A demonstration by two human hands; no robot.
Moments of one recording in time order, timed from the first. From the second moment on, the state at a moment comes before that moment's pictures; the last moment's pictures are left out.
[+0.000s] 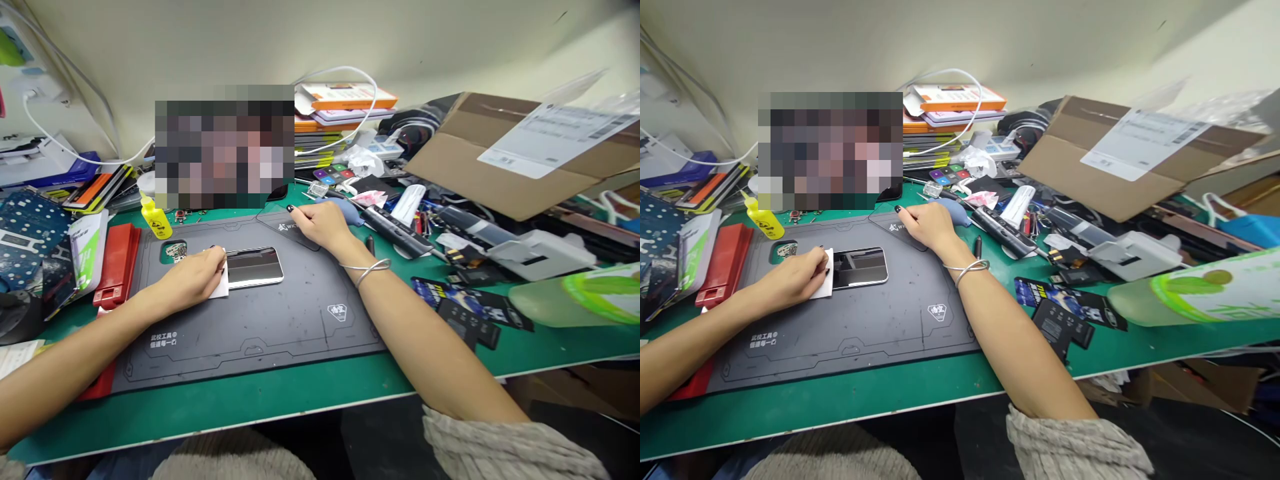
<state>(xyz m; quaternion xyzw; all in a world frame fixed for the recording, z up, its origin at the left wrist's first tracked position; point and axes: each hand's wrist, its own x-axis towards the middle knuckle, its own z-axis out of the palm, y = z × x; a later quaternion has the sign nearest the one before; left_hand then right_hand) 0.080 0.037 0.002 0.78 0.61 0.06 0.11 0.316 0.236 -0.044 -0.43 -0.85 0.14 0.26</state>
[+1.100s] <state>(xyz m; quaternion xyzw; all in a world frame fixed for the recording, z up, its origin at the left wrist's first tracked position) 0.080 0.035 0.005 0.78 0.62 0.04 0.11 0.316 0.236 -0.046 -0.43 -0.85 0.15 0.26</state>
